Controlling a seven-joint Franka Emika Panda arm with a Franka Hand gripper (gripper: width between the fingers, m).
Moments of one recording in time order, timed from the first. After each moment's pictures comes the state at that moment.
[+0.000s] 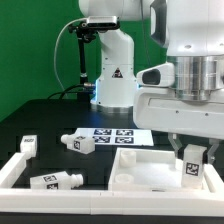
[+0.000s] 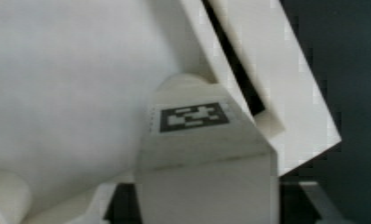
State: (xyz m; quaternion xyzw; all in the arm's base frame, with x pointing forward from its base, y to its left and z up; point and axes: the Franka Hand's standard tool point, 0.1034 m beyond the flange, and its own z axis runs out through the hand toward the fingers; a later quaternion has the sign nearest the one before) arm 0.646 0.096 0.075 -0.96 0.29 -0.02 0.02
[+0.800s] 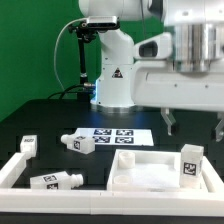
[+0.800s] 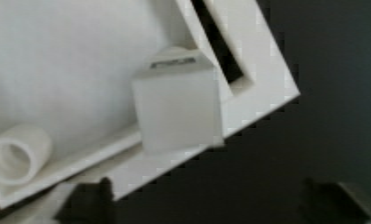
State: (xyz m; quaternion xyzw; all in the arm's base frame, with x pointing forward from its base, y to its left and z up) arm 0.659 0.095 0.132 -0.96 0.28 -0.02 0.04
